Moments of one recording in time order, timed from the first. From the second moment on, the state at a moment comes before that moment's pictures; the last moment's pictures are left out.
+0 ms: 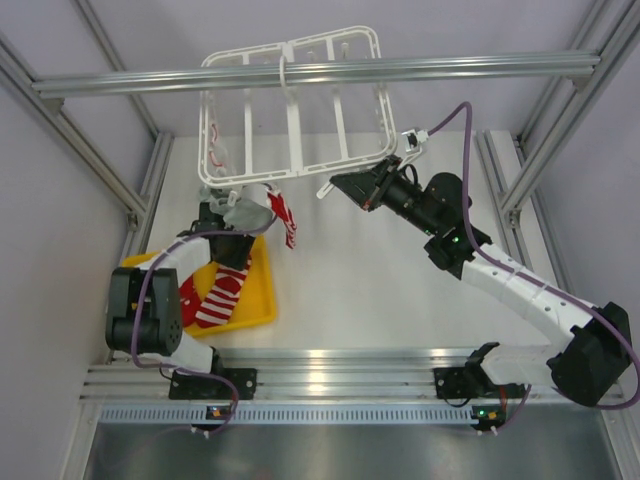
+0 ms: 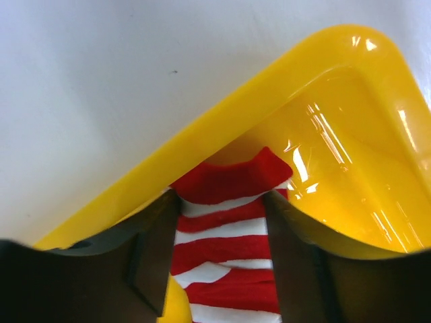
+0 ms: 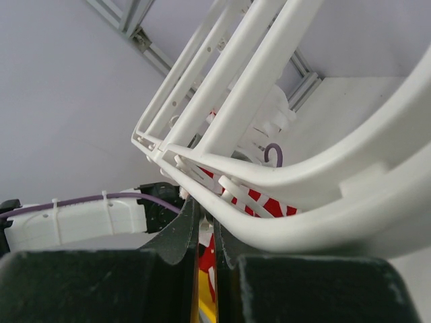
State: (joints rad) left arm -0.05 1.52 0.79 -0.30 0.12 0.33; right arm 0.67 1.23 1.02 0.40 -0.24 0.73
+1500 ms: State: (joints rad) left arm 0.01 0.45 0.57 -0.40 1.04 0.93; right arm 0.67 1.24 1.02 0.40 -0.25 0.72
